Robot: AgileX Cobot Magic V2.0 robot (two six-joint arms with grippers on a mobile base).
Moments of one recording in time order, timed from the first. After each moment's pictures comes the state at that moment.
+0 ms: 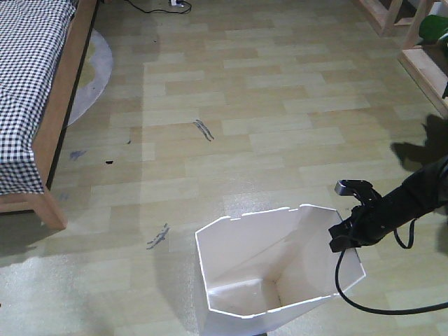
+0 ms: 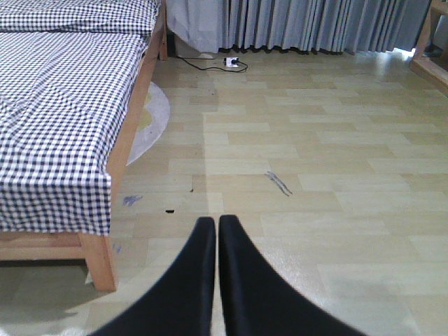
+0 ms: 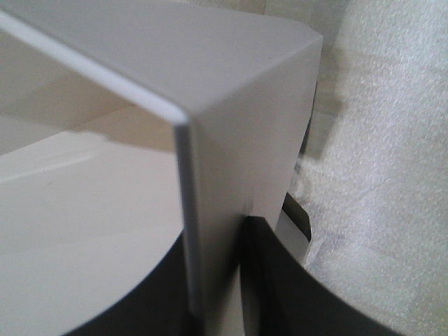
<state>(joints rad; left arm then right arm) 0.14 -0.01 0.03 0.04 0.35 -0.10 -0.19 2.38 -1.06 0.83 0.64 -1.25</state>
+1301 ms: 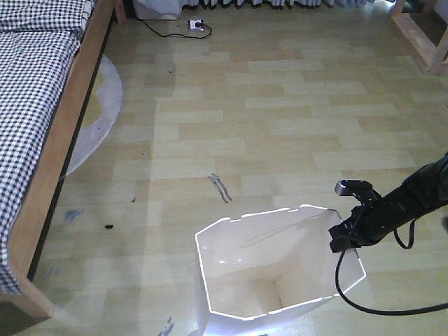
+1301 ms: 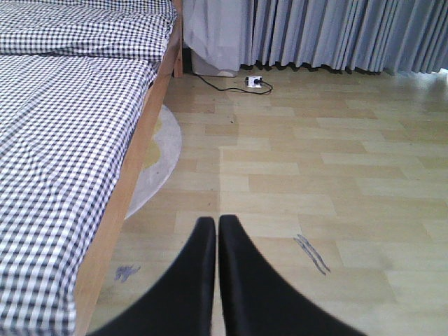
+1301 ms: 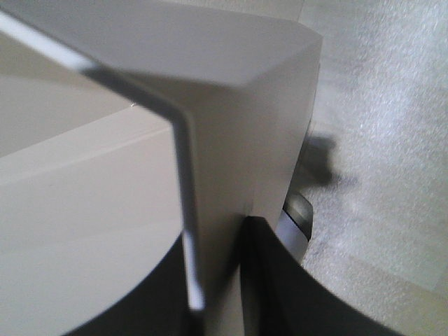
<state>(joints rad) 0.14 -0.01 0.03 0.04 0.35 -0.10 -0.19 2.38 -1.06 0.83 0.64 -1.25</state>
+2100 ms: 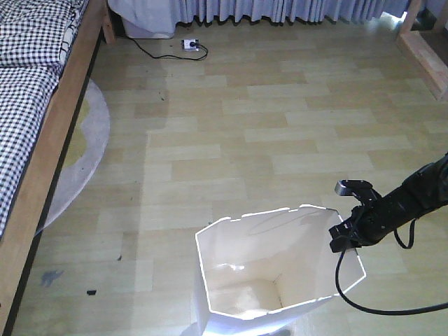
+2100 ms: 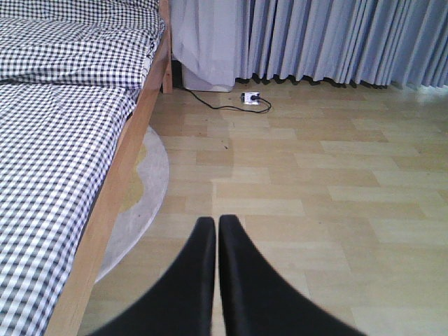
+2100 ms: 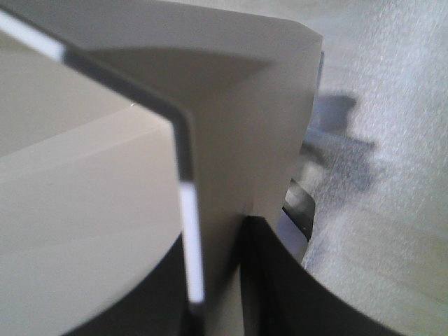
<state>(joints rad) 0.14 -0.01 0.03 0.04 0.35 -0.10 -0.19 2.38 -1.06 0.83 0.64 -1.25</state>
